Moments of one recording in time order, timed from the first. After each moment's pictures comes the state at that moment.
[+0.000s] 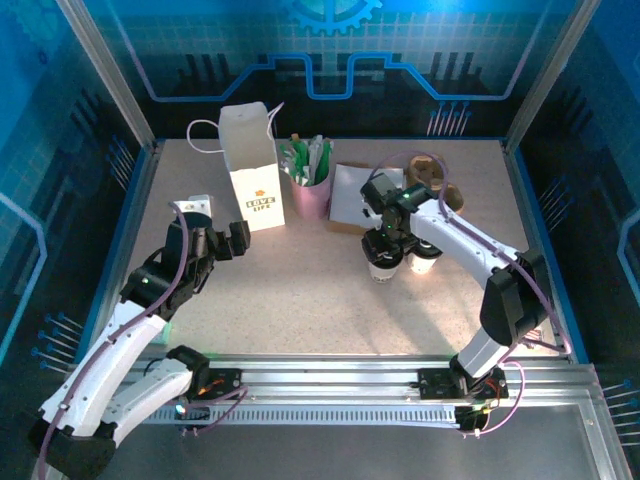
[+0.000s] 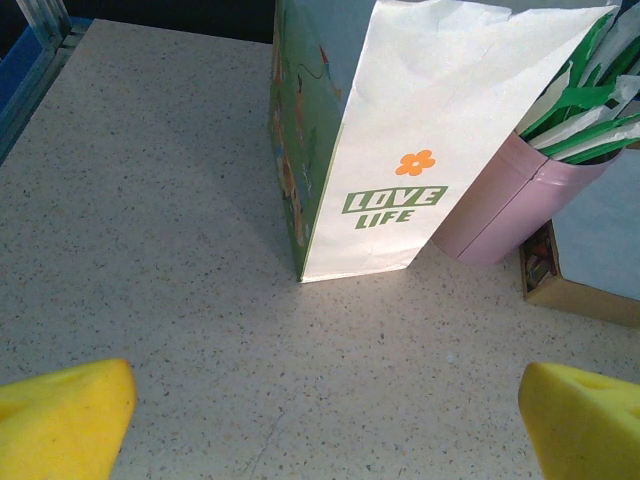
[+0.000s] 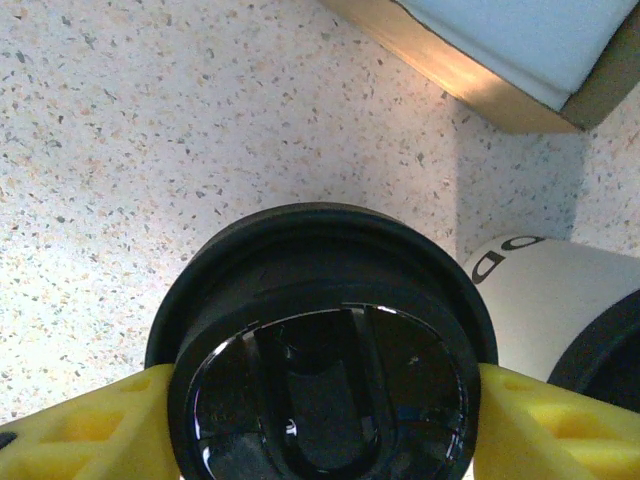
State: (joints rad) left arm -0.38 0.82 0.89 -0.66 -0.34 -0.39; right arm 0.54 1.63 1.36 -1.10 0.10 0.16
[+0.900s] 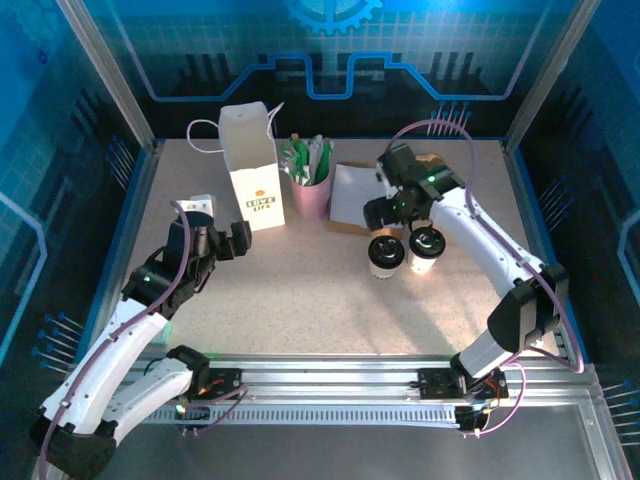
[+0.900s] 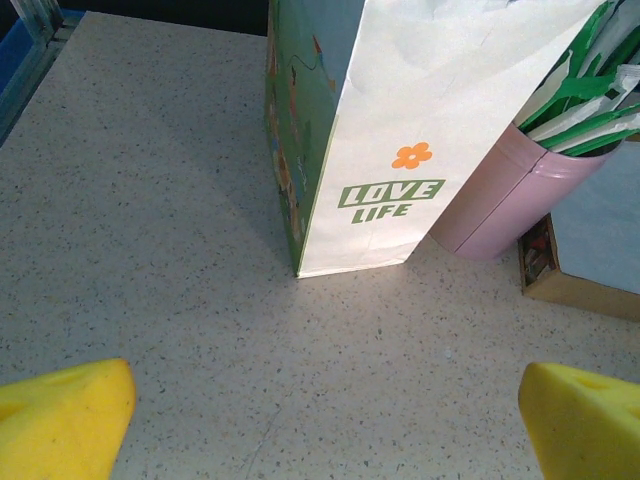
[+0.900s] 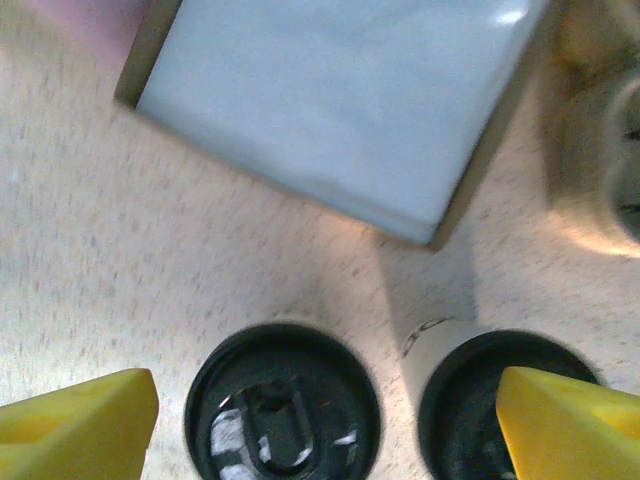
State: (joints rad) left arm -0.38 0.83 0.89 -0.66 -0.33 -0.39; right arm 0.46 1.58 1.55 -1.08 0.14 0.19
